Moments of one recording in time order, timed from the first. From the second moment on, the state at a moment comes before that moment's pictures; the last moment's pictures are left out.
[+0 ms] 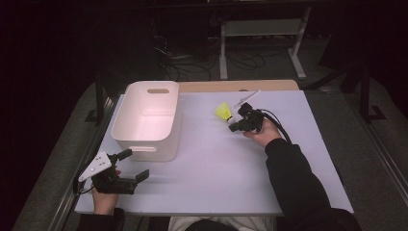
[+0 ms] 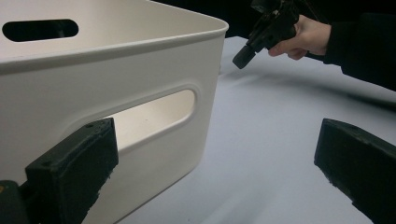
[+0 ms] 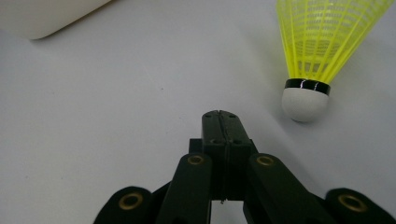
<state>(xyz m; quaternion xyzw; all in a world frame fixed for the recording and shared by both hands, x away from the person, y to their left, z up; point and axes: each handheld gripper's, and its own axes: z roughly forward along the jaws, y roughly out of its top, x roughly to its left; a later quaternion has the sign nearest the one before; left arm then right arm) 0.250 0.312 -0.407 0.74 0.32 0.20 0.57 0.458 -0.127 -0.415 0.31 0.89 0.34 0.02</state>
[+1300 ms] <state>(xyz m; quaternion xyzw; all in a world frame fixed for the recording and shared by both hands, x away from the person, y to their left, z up) 0.251 0.312 -0.407 0.74 0.31 0.19 0.56 0.499 -0.133 -0.368 0.34 0.87 0.34 0.05</state>
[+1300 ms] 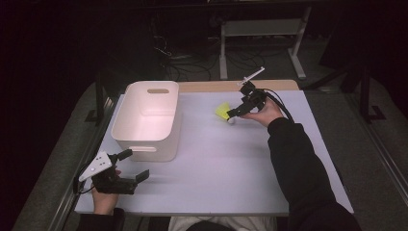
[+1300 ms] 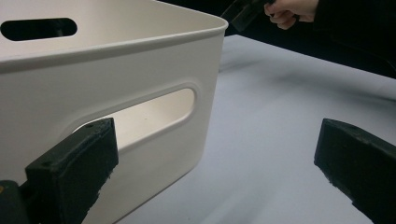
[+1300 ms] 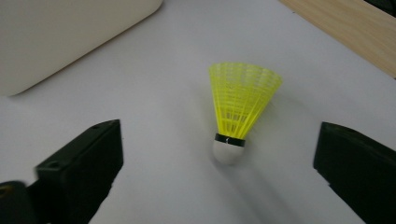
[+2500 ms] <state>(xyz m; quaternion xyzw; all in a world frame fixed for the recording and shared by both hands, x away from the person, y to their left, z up) 0.251 0.312 -0.407 0.74 0.31 0.19 0.56 0.525 -0.126 -0.424 0.35 0.88 0.31 0.03</state>
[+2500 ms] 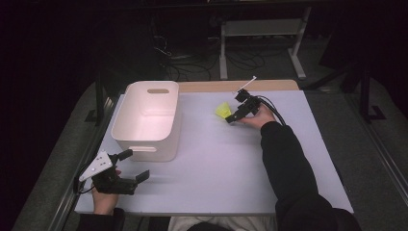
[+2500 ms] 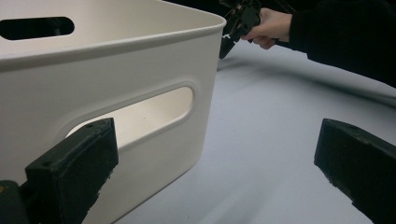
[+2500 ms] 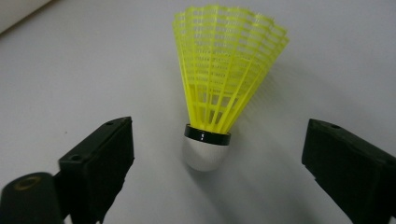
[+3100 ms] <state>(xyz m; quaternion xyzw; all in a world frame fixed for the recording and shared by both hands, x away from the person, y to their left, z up) 0.251 0.312 -0.407 0.74 0.31 0.19 0.56 0.528 -0.119 -0.438 0.36 0.88 0.31 0.02</state>
